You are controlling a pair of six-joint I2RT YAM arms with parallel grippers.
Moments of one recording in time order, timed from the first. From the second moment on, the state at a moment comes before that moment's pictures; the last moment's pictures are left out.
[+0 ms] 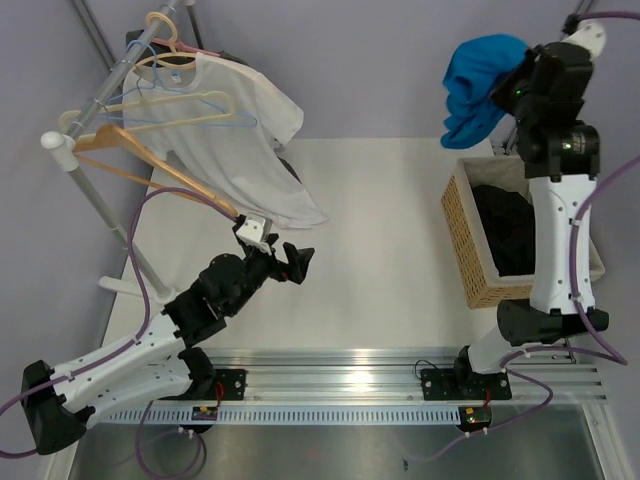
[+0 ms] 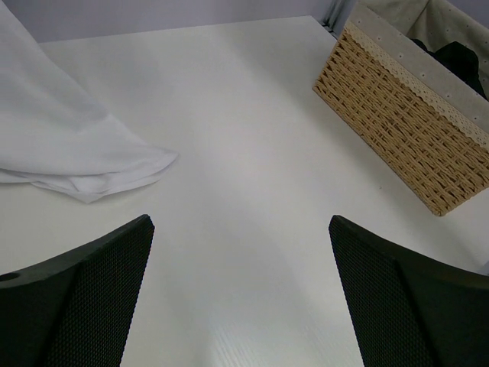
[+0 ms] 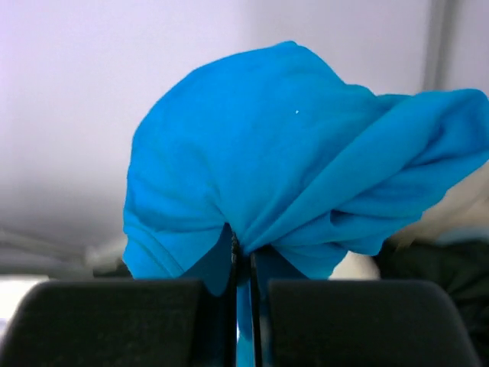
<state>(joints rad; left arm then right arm) -0.92 0.79 0.61 0.07 -0.34 -0.27 0.08 1.60 2.16 -0.76 0.22 0.46</state>
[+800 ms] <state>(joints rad) -0.92 0.74 0.61 0.04 -0.34 -0.29 -0.18 1.48 1.52 -0.54 0.48 0.41</state>
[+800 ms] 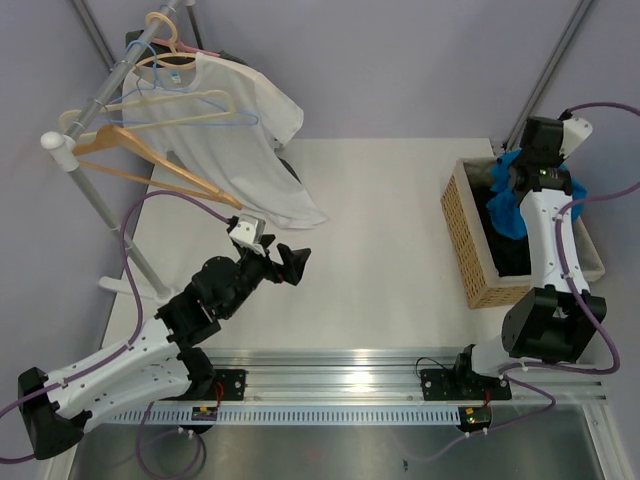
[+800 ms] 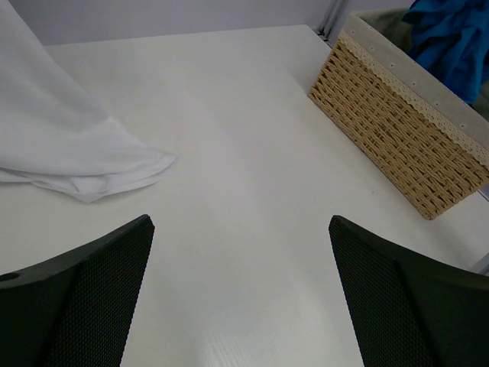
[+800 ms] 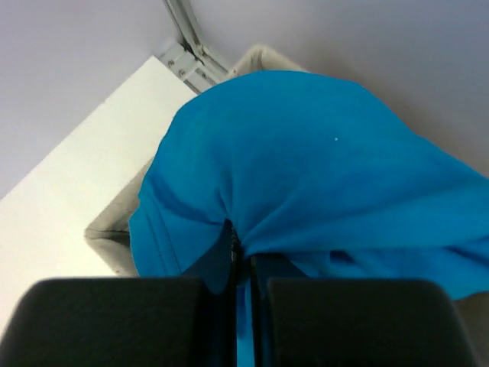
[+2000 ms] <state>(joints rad) -0.92 0.78 0.62 -0.01 -0.37 -0.29 -0.30 1.57 1.32 -0.48 0.01 0.76</state>
